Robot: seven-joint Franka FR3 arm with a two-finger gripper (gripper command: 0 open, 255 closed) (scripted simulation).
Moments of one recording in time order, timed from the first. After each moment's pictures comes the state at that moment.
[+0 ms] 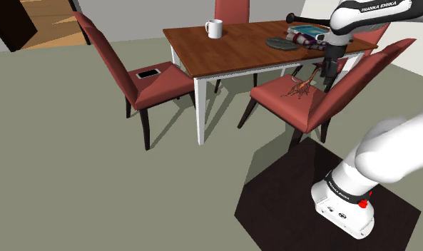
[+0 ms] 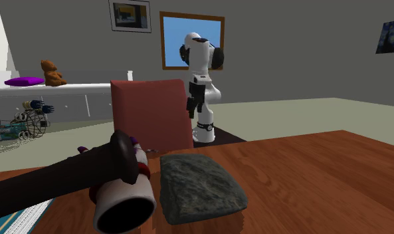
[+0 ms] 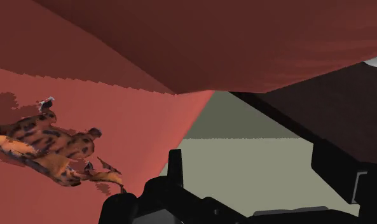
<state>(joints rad) 0.08 -0.40 -0.67 -2.29 -0.32 1.83 -1.05</state>
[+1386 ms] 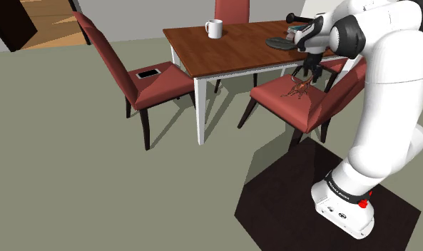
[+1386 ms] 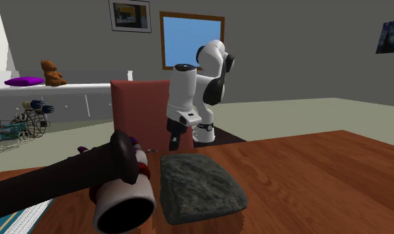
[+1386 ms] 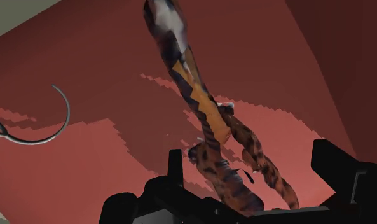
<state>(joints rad) -0.12 0.51 -0.72 -1.71 0.16 2.04 -1.91</state>
